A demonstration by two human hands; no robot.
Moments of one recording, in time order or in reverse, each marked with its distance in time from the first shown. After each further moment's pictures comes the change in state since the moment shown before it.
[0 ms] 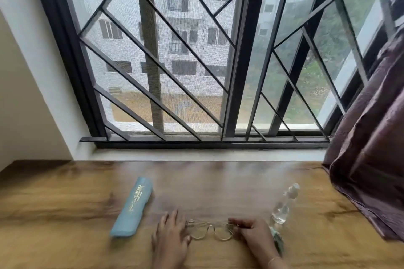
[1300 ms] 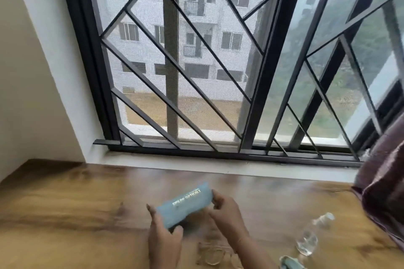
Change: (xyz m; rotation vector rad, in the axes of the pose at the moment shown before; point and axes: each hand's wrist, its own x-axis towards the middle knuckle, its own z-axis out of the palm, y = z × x) left_hand 0.030 -0.020 -0.034 -0.840 0.408 -0.387; right_hand 0.041 -0.086 0.096 -0.243 -0.156 -0.293
